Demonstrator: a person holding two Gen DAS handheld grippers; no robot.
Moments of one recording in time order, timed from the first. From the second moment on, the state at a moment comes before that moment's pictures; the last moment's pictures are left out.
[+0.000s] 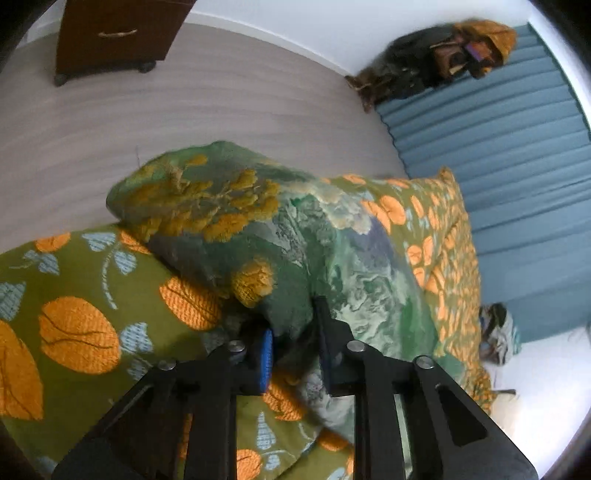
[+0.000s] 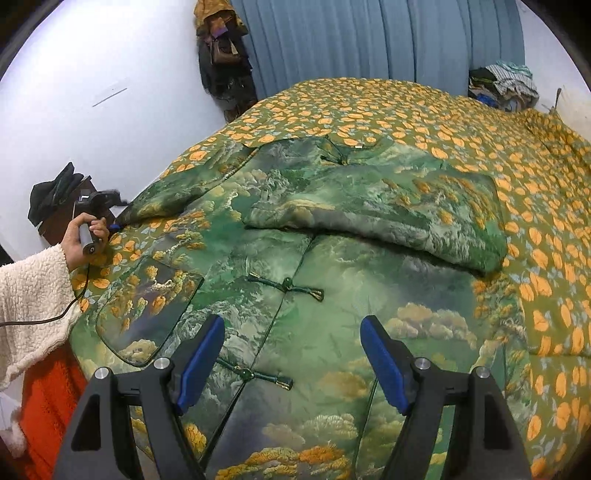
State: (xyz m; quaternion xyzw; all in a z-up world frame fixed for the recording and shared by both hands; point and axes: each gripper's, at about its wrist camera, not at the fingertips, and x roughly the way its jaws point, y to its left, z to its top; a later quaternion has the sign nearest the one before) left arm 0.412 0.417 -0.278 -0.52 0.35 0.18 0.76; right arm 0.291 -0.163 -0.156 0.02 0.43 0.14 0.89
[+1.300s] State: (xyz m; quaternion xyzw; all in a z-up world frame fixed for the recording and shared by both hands) left arm 0.390 -0.045 -0.190 0.29 0.36 -0.13 0.88; right arm 0.337 -0.236 -0.140 0.14 0.41 0.13 0.89
